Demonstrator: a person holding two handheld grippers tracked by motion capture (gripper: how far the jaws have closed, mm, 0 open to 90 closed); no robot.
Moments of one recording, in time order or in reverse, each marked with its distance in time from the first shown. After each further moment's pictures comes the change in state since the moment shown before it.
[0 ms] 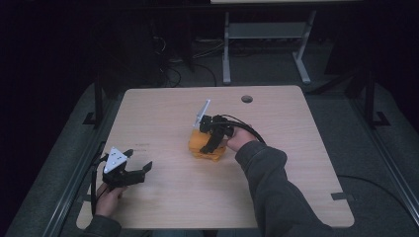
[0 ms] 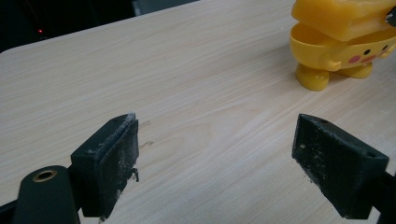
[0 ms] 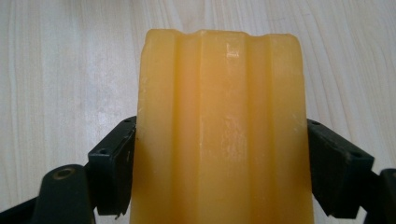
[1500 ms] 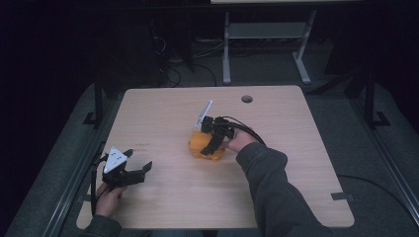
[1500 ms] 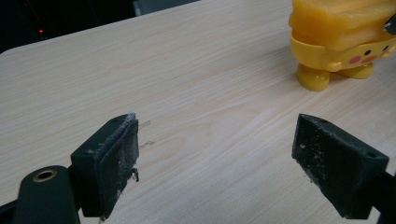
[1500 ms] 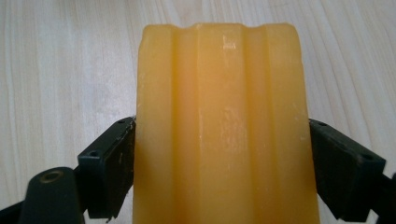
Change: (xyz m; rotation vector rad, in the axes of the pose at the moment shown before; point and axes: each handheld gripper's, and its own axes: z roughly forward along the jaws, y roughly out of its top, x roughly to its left) left arm 0.000 0.000 0.000 0.001 0.002 0.002; right arm -0.004 -0.008 0.008 0.001 0.027 0.058
